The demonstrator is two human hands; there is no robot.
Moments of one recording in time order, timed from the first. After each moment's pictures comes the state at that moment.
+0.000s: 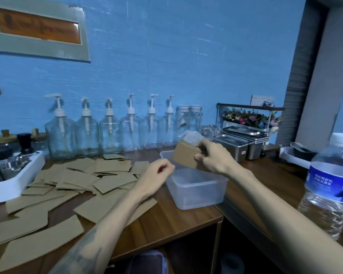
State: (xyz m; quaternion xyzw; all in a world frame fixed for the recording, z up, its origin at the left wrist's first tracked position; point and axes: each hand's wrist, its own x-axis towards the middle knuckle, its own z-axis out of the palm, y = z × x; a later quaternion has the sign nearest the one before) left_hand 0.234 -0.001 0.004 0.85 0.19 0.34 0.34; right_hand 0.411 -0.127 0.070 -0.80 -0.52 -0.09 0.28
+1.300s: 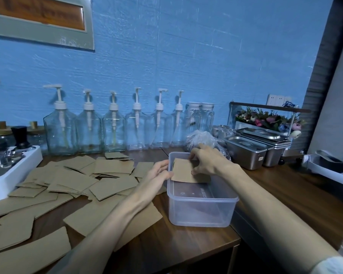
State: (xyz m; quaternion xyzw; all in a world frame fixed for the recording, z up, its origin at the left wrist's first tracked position) left_hand 0.237 0.019 -0.003 0.74 0.21 0.33 0.54; right_hand 0.454 -0.027 0.048 -0.80 -0.59 -0.12 0.05
